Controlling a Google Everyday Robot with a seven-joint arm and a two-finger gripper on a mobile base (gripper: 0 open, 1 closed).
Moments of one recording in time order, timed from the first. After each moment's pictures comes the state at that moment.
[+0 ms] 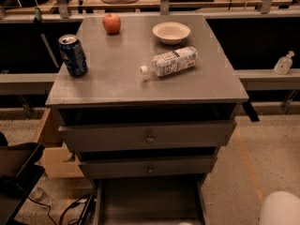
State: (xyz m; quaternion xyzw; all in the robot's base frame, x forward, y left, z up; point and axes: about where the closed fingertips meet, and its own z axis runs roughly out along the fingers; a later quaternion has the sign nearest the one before) arm 0.303 -0.063 0.102 -0.76 0.64 0.09 0.11
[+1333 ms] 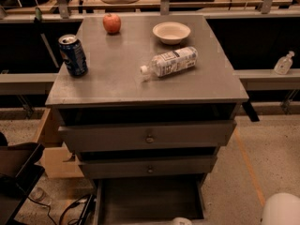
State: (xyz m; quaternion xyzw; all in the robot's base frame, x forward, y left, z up) arm 0.345 -0.054 0.116 -0.76 0.63 0.04 0.14
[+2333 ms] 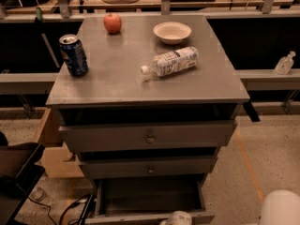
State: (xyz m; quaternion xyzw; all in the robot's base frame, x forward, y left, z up) arm 0.367 -0.056 0.120 -0.76 0.63 0.02 0.15
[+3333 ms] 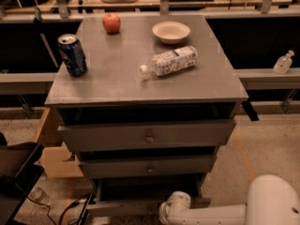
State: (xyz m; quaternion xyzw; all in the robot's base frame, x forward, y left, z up) arm 0.464 -0.071 0.131 -0.76 0.63 -0.02 0.16
